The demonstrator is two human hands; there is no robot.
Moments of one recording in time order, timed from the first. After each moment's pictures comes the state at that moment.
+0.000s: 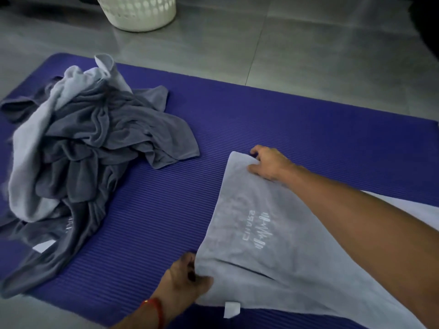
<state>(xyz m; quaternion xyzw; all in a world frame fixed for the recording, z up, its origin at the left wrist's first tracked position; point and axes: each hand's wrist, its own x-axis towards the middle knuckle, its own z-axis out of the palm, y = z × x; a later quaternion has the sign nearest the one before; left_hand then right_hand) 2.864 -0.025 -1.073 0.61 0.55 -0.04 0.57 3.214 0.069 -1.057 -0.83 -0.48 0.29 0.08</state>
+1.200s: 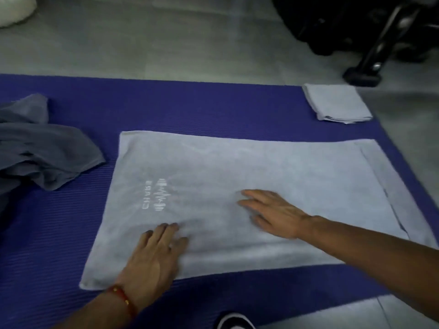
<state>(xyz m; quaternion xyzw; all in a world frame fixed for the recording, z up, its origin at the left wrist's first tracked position) 2.928 -0.027 -1.071 0.99 0.08 0.02 0.09 3.239 -0.230 -1.066 -0.77 -0.60 0.22 0.00</state>
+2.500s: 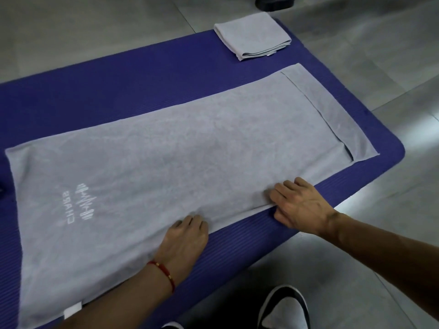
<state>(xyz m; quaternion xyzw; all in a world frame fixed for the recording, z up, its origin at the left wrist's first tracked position) 3.037 -0.158 -1.093 0.99 -0.13 -0.05 0.07 3.202 -0.441 -1.065 -0.86 -0.50 0.01 -0.08</state>
